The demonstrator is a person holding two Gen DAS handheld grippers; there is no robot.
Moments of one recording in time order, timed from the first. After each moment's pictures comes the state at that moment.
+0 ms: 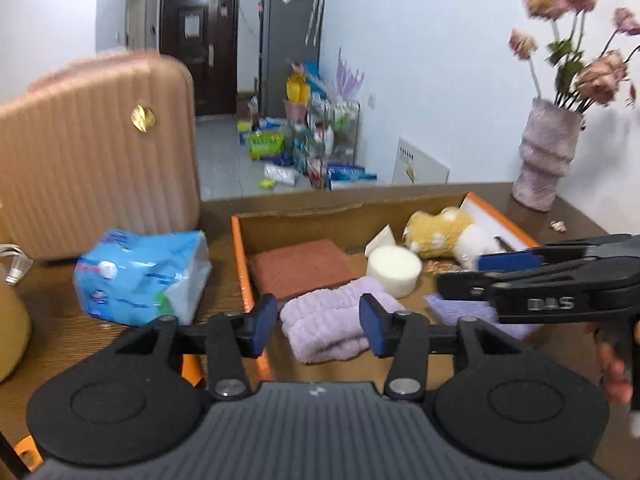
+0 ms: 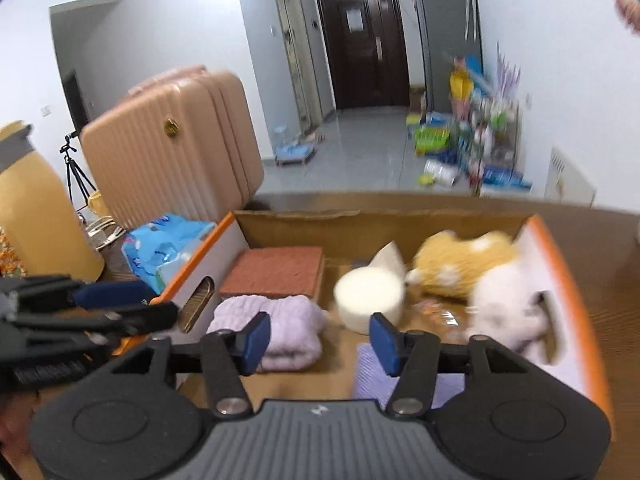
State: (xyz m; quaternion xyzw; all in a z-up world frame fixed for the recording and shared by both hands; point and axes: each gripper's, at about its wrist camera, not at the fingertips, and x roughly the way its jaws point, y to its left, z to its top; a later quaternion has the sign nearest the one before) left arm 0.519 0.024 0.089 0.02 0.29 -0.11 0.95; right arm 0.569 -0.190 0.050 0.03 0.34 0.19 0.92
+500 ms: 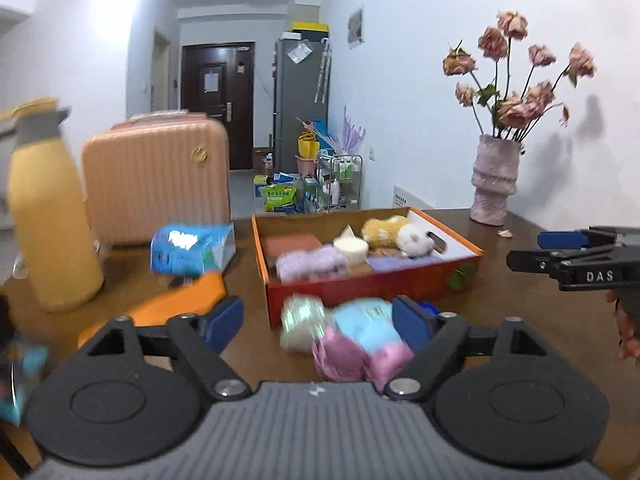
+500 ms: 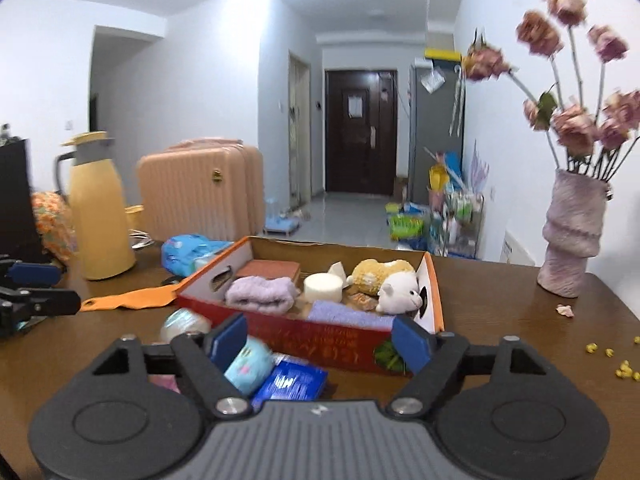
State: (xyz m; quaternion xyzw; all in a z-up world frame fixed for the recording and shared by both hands) left arm 0.286 0.020 0.101 -0.01 0.21 -0.09 0.97; right arm 0.351 -0.272 0.082 -0.02 0.20 0.17 0.96
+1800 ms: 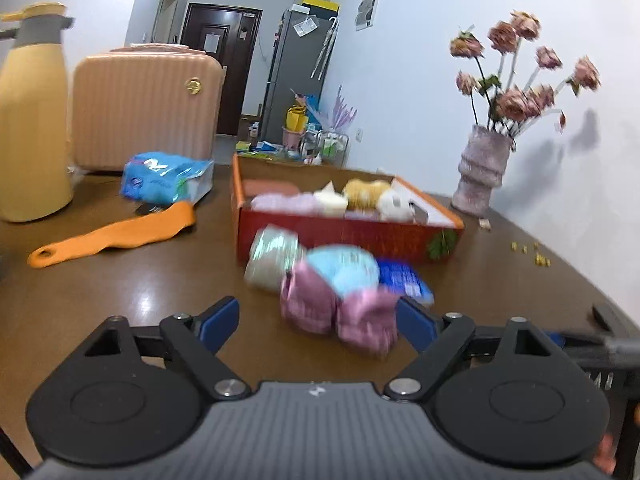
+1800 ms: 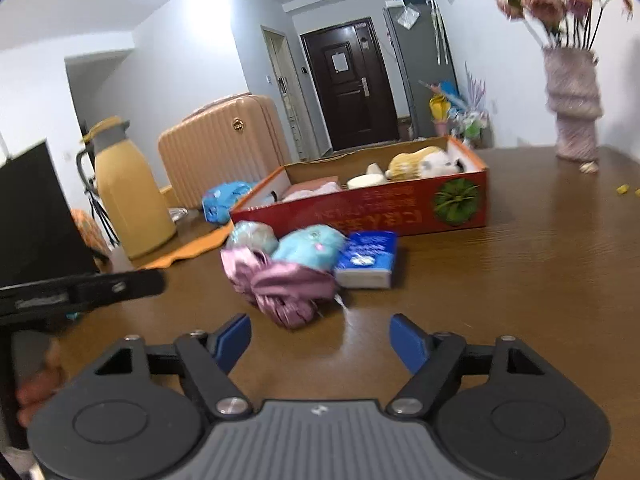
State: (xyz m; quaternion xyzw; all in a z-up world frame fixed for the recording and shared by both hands) left arm 0.316 0.028 0.049 -0.08 0.25 -0.12 0.96; right arm 0.299 -0.241 0.010 0.11 0.28 0.18 0.93
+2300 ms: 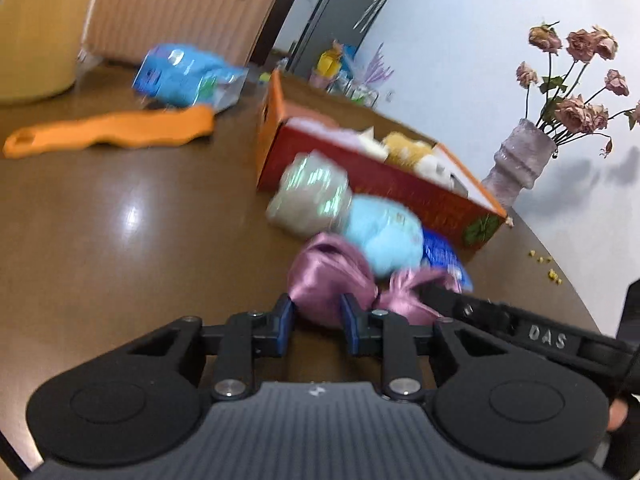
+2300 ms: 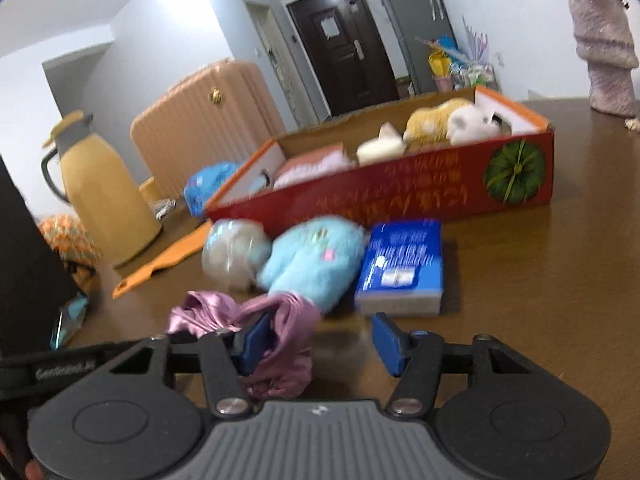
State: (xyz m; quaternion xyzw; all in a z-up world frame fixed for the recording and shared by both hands) left arm 0.350 0.054 -0.010 -0.18 0.35 -0.11 0.91; right arm 0.389 -0.202 -0.025 0.14 0.34 0.20 0.91
